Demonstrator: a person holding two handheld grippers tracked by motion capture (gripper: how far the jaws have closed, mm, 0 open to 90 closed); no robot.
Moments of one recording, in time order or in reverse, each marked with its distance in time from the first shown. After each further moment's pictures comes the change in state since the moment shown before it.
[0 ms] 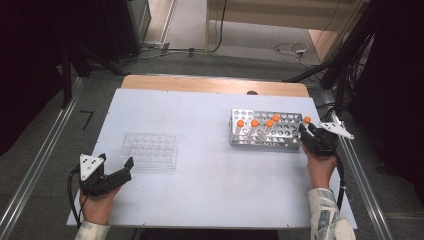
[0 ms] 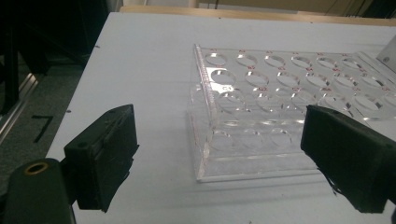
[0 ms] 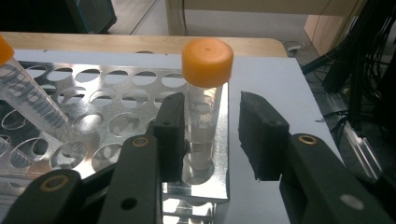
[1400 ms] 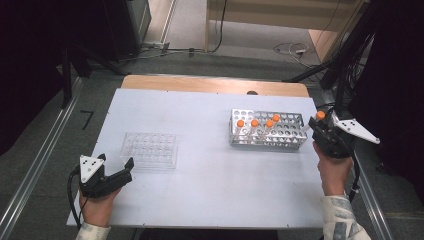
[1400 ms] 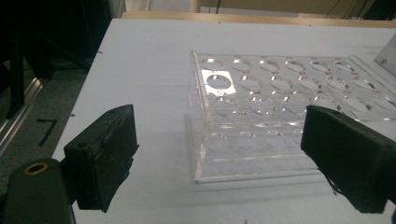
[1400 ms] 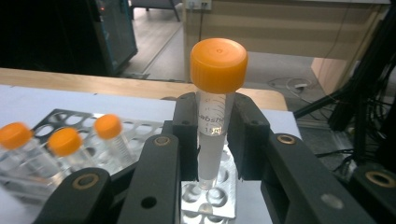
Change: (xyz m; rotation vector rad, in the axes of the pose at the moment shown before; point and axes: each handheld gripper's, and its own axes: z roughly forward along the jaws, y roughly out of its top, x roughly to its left) left arm -0.006 0.002 -0.007 -0.014 0.008 0.021; right arm 0.011 0.037 -0.070 -0.127 0.074 -0.041
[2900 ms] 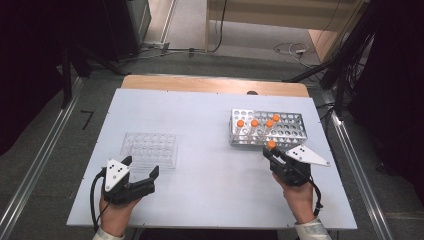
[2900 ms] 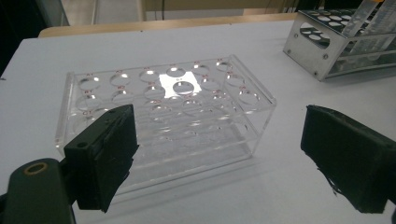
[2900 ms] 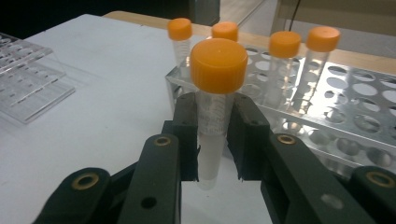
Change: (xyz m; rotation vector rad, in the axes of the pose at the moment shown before) left arm -0.058 0.005 -0.010 -0.002 -0.183 0.101; right arm 0.097 -0.053 -0.013 0.113 0.301 -0.110
